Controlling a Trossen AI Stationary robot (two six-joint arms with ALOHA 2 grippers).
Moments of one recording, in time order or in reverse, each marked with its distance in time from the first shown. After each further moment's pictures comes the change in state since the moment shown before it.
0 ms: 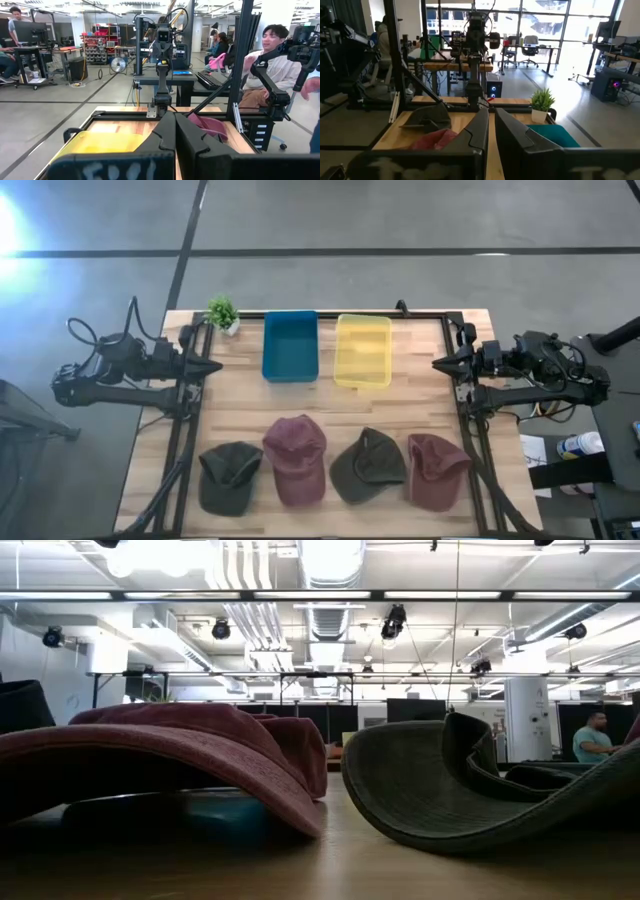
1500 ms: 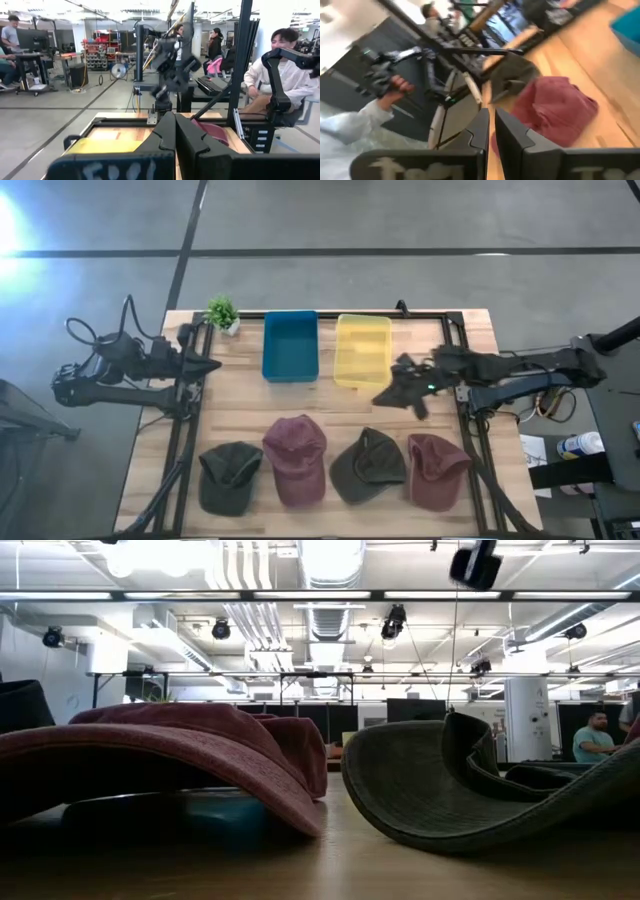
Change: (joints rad) left arm 0.000 0.001 0.000 0.049 0.000 0.010; right arm 0.039 0.589 -0.005 0.369 -0.263 0.800
